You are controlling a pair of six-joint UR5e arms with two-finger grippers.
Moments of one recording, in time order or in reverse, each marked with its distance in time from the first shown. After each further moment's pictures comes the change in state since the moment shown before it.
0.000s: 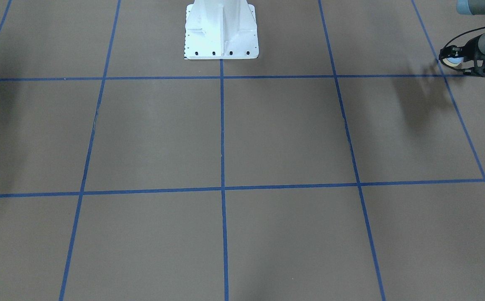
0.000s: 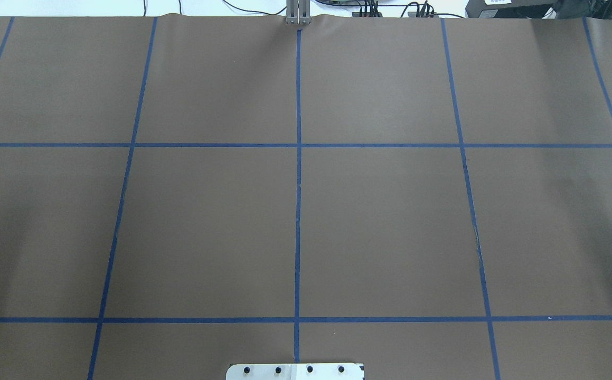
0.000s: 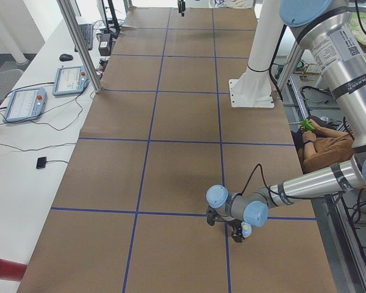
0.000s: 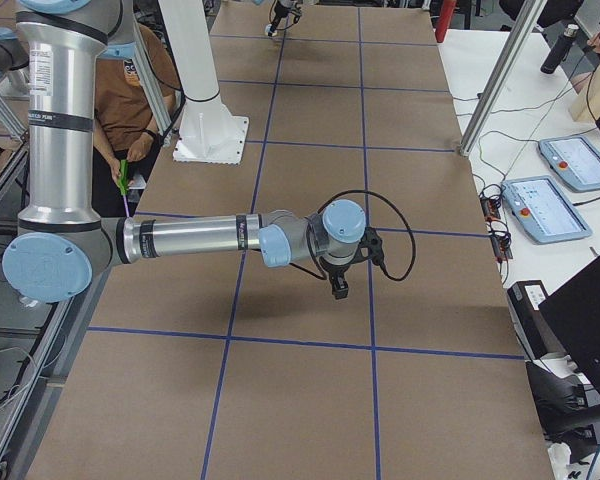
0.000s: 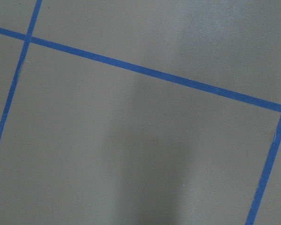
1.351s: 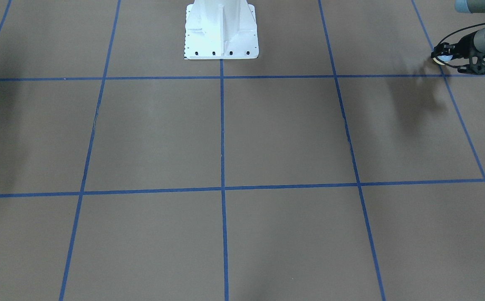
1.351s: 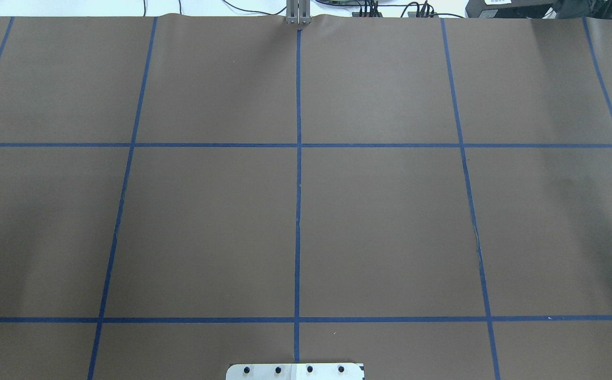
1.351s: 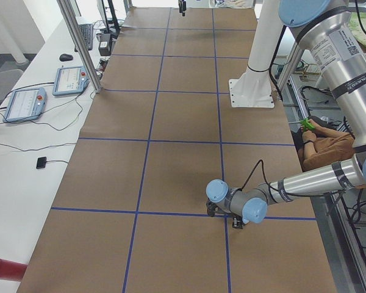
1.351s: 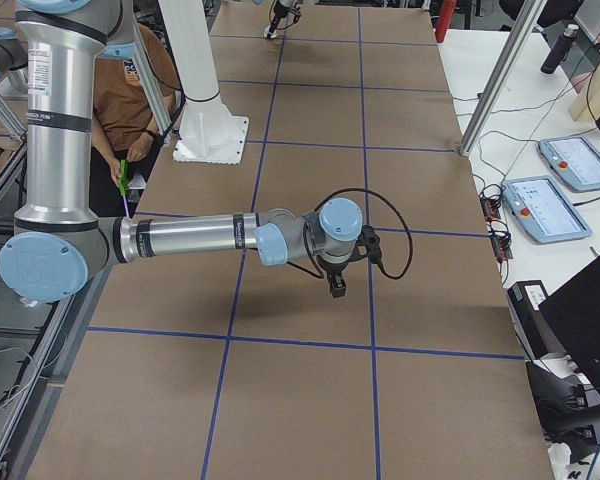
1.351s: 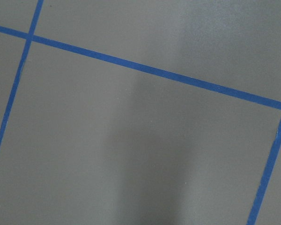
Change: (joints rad) left arm 0.005 0.014 -0.096 -0.048 -0.121 -0.091; right arm 0.000 -0.017 0.021 0.000 0.006 0.002
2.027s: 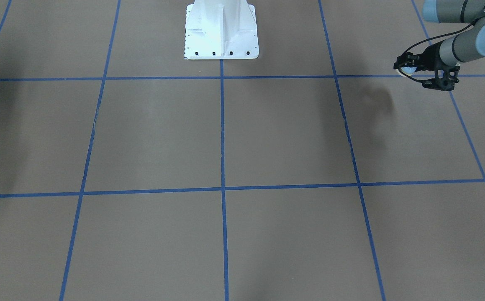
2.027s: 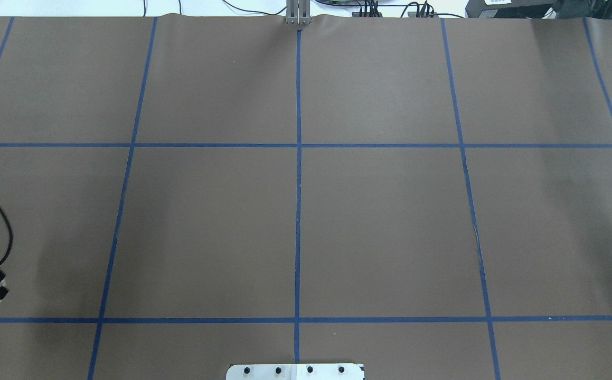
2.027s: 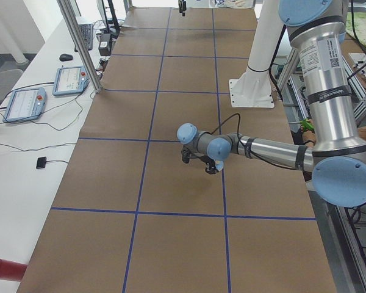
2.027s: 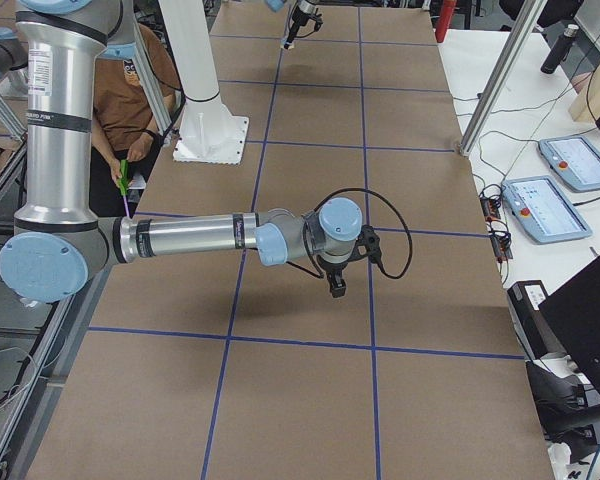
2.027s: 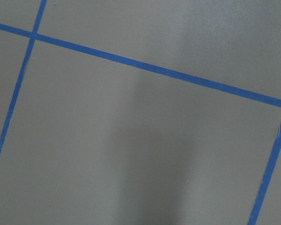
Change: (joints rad) left arm -0.005 -0.333 -0.290 0.558 -0.045 -0.078; right arm -0.002 0.003 -0.001 0.000 -0.001 0.000
